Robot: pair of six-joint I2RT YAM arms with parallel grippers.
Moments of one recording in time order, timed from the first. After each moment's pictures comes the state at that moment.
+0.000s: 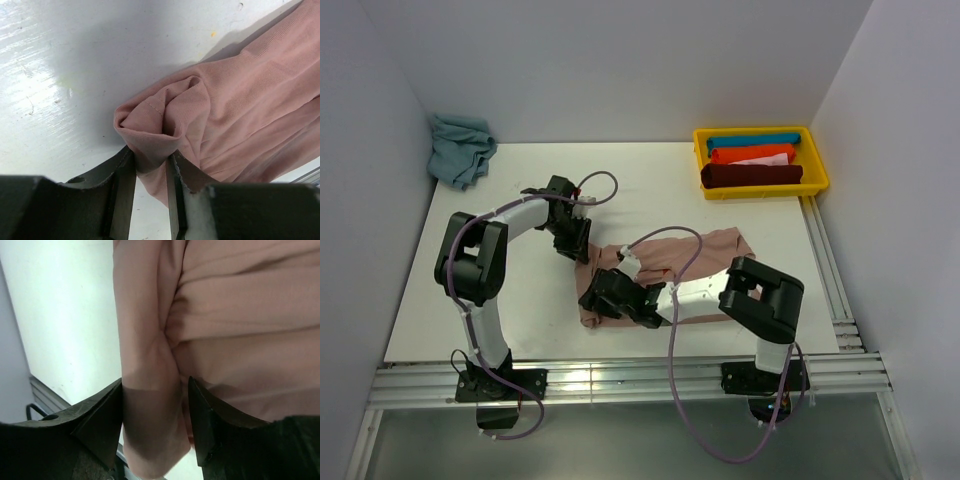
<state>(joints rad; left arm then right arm) -0.33 1.93 1.29 -0.68 0.34 -0.07 1.16 1.80 0.87 0.21 0.27 1.29</state>
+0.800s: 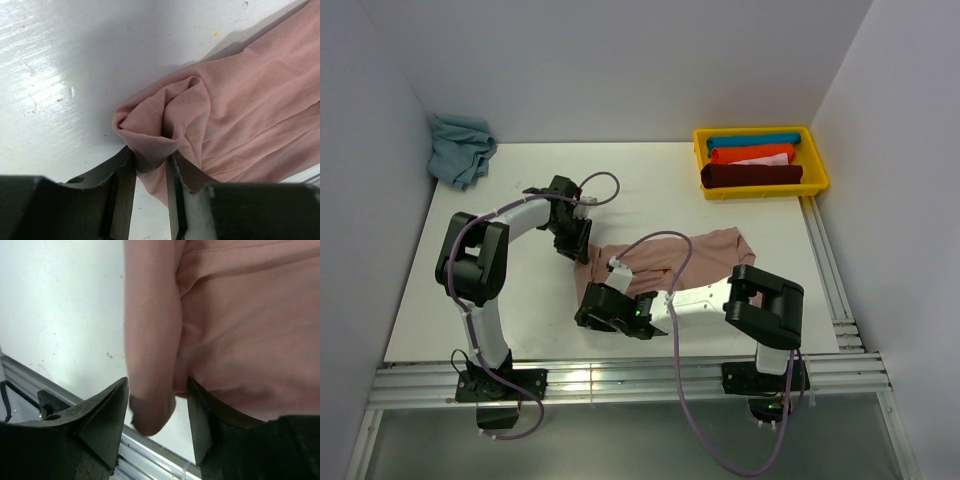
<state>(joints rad) -0.34 1.93 1.29 -0.69 0.31 -0.07 1.27 1.78 0.93 0.03 0.33 1.30</state>
